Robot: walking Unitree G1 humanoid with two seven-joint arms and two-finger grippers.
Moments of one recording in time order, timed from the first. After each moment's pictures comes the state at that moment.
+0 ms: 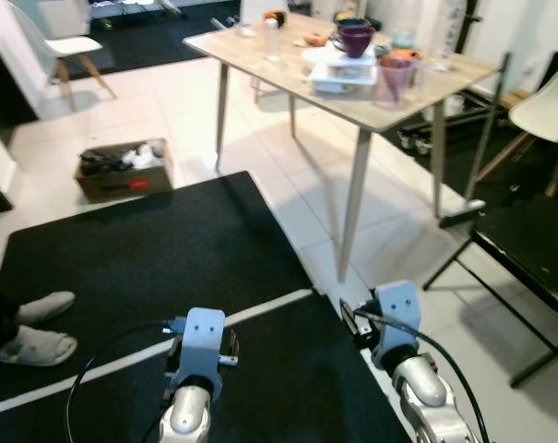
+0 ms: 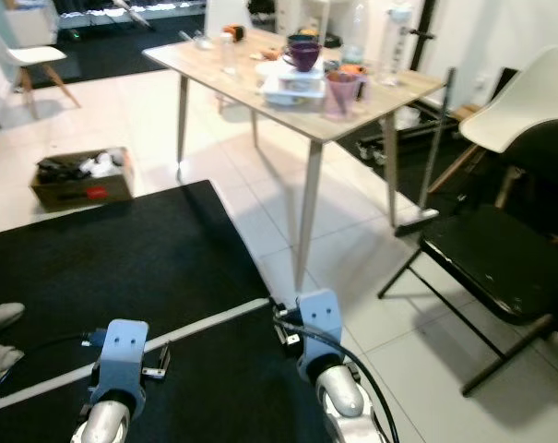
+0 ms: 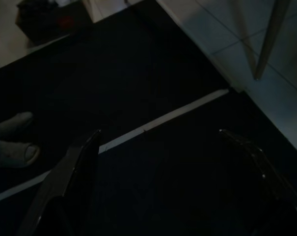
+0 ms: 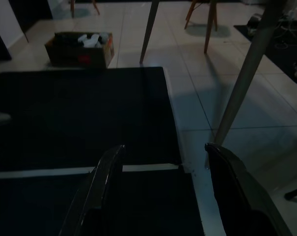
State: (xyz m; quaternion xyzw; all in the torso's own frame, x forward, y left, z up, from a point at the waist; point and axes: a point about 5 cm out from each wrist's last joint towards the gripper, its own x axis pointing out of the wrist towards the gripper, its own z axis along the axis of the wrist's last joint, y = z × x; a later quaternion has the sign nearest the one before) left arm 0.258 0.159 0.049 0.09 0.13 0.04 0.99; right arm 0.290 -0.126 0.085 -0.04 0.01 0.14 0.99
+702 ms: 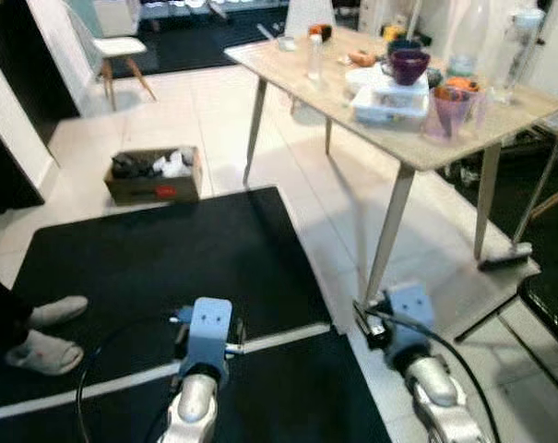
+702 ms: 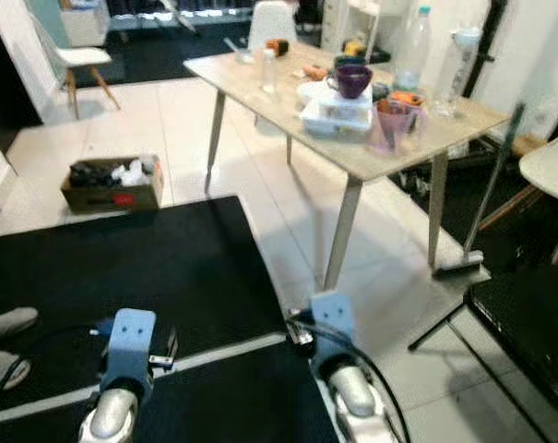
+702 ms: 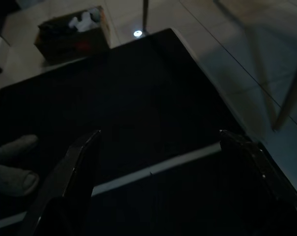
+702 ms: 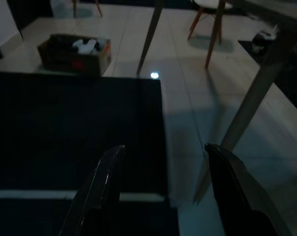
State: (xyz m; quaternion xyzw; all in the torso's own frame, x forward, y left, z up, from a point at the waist) left arm 0.269 0.159 0.058 0.09 0.10 0.04 0.99; right arm 0.292 -0.132 0.085 -0.05 0.01 0.13 0.99
